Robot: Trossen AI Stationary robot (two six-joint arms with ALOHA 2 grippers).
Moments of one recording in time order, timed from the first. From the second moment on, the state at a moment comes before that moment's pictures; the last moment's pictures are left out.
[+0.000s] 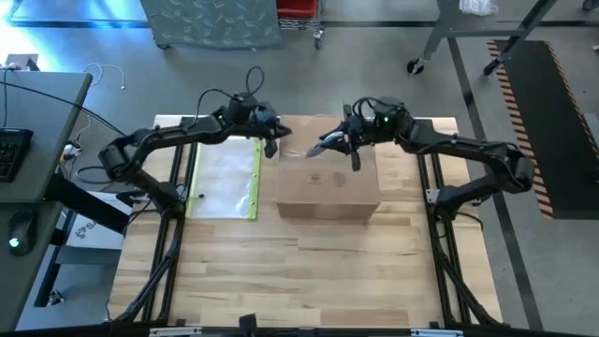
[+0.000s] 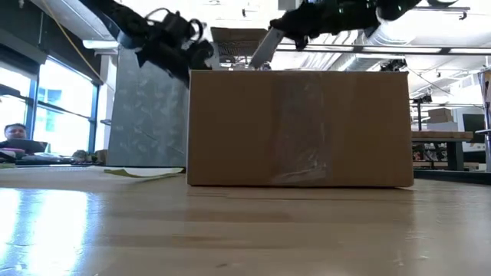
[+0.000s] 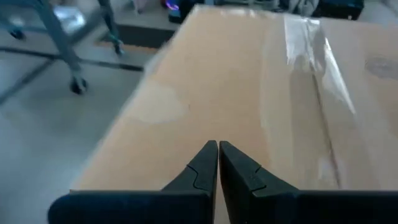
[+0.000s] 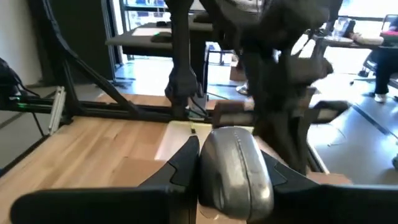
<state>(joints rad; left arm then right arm) 0.62 1.48 0.96 0.05 0.33 0.20 -0.44 1.33 0.96 0.20 -0.55 -0.15</state>
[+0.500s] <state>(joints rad) 0.50 1.37 0.96 -0.02 0.38 0.22 -0.42 1.35 0.74 0.65 -0.41 -0.02</state>
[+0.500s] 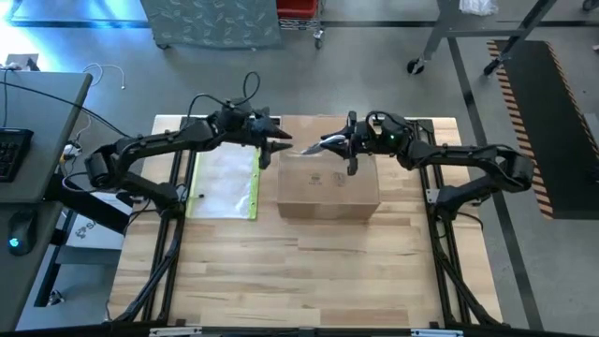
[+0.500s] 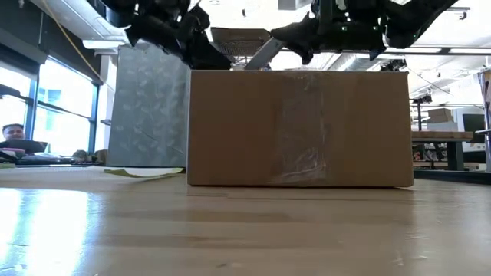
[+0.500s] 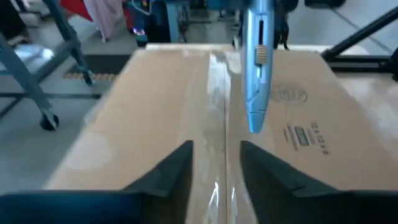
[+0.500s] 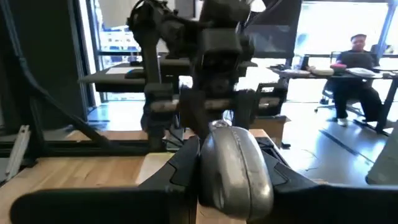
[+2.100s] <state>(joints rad) 0.52 1.43 0.97 -0.27 0.38 0.37 -0.39 1.68 0.96 0.69 -0.38 -0.13</state>
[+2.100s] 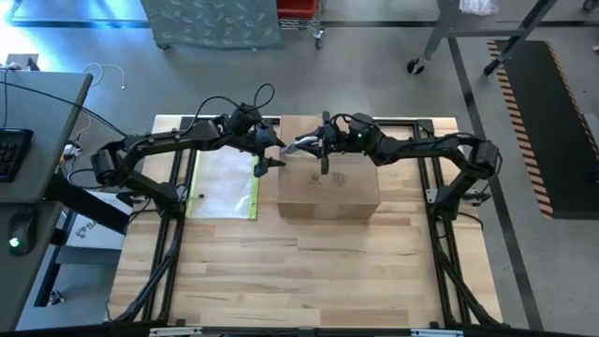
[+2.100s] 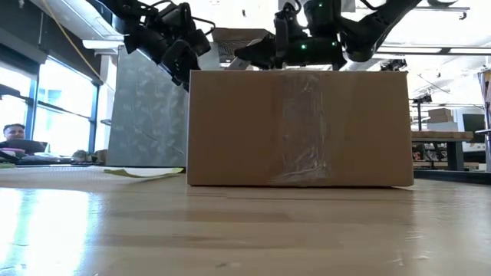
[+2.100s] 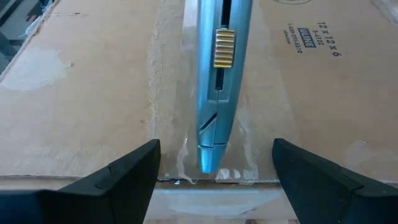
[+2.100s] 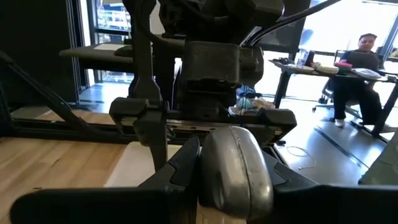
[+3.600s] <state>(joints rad) 0.51 1.43 0.96 -0.27 0.37 0.37 -0.42 1.69 0.96 0.72 -0.43 -0.11</state>
